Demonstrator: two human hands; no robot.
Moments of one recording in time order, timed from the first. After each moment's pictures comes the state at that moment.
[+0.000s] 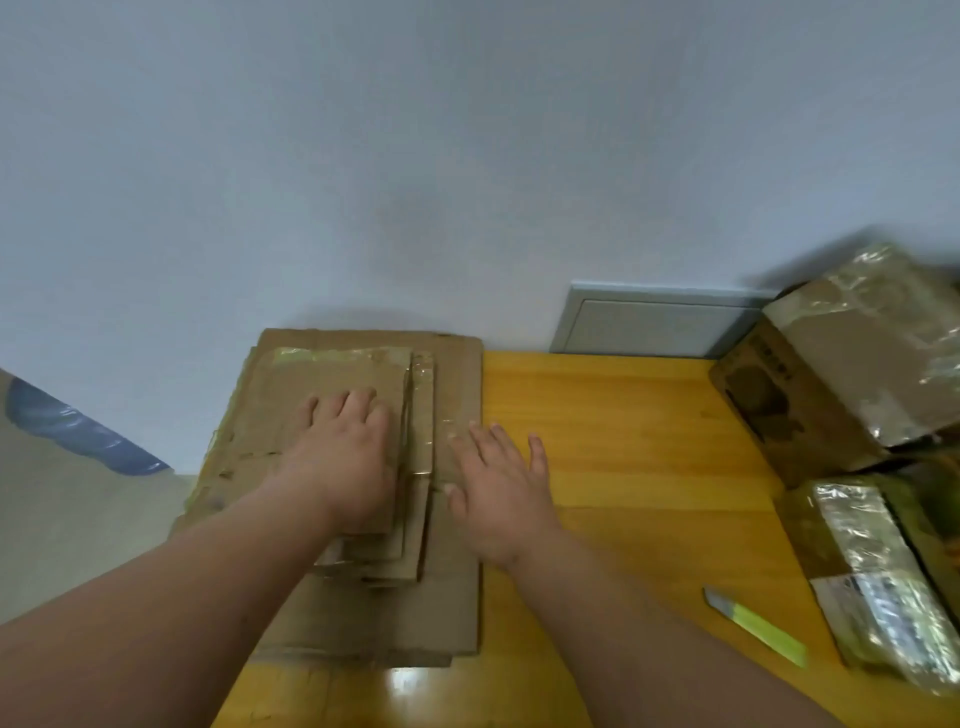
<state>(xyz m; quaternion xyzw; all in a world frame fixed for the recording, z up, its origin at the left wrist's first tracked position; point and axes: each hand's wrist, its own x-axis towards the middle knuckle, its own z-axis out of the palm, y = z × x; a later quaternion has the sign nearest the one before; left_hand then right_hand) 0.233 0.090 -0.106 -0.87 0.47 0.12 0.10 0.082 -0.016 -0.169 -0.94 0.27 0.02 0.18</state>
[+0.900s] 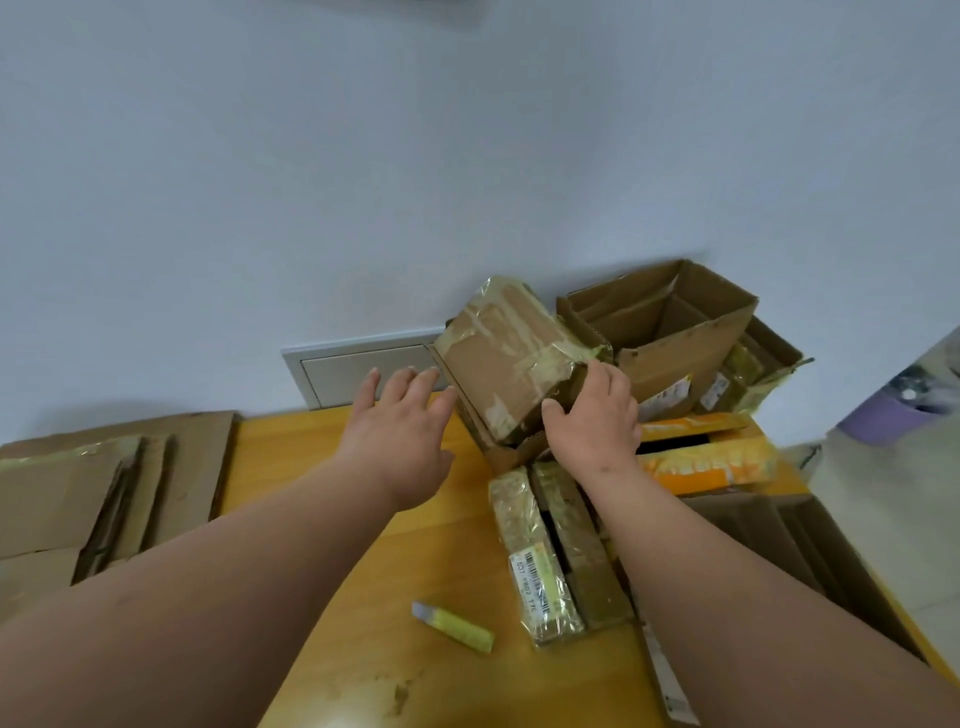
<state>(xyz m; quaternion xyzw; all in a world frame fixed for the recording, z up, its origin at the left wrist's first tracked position) -0.067 -0.171 -0.041 -0.78 0.62 -0.03 0.06 -0.241 -0.285 -0.050 -0.73 0.62 -0.17 0.24</state>
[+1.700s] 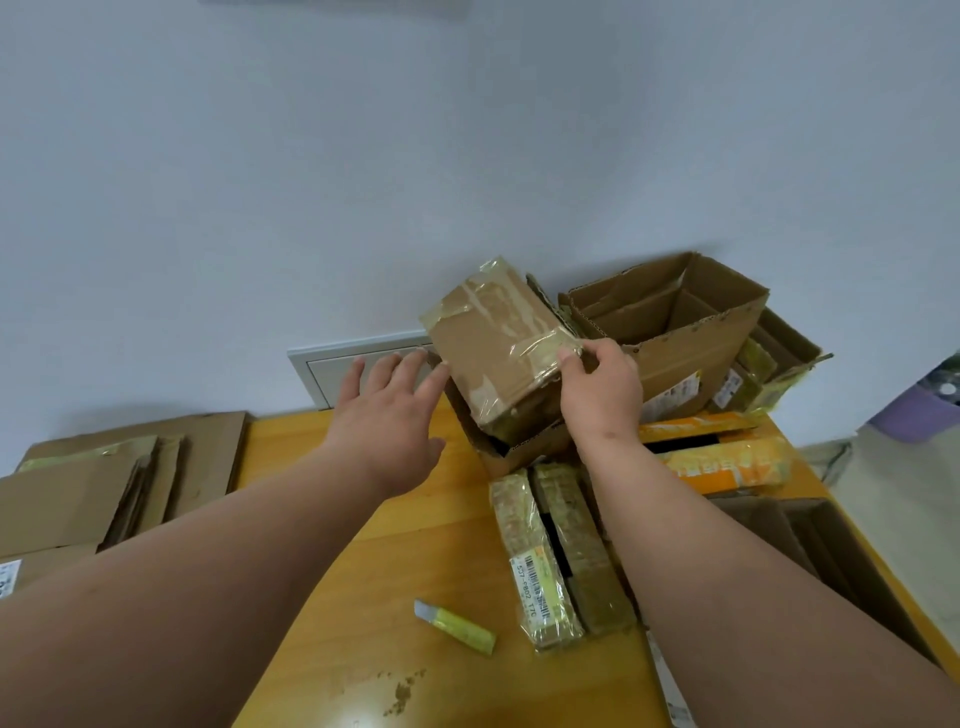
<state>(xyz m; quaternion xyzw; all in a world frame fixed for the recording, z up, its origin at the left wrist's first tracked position) -0.063 -0.178 -0.031 -0.81 0.59 -0.05 0.03 -0.236 -0.309 -0.035 -0.63 0.58 -0.36 0.37</state>
